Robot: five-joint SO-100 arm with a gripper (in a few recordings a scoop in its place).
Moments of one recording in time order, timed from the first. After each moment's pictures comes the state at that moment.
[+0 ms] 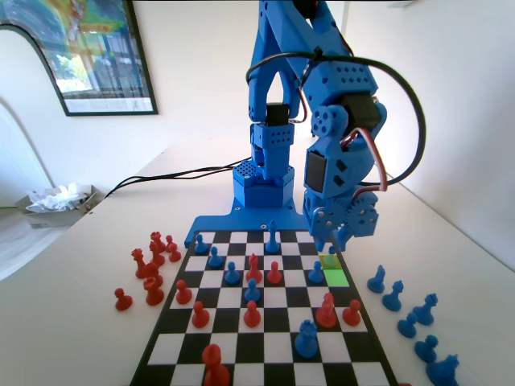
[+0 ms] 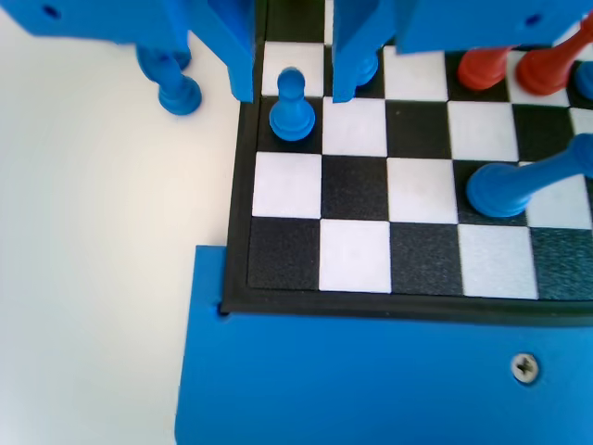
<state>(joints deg) -24.5 83.3 126.1 42.8 -67.6</state>
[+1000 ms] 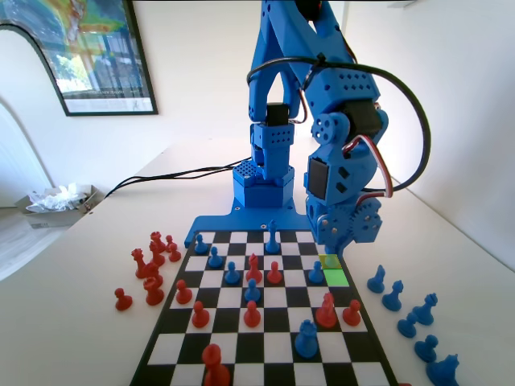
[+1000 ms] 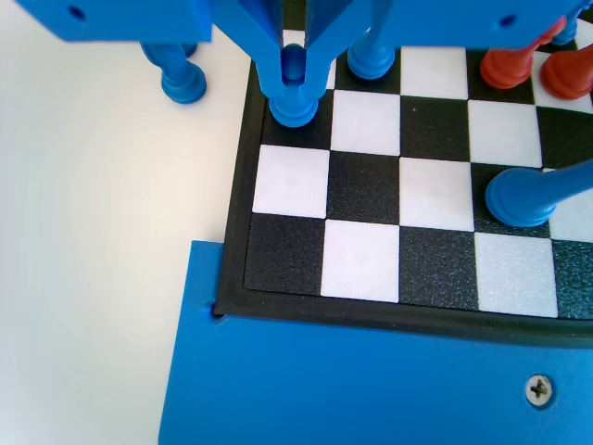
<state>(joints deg) -25.4 81.3 126.1 40.0 -69.4</state>
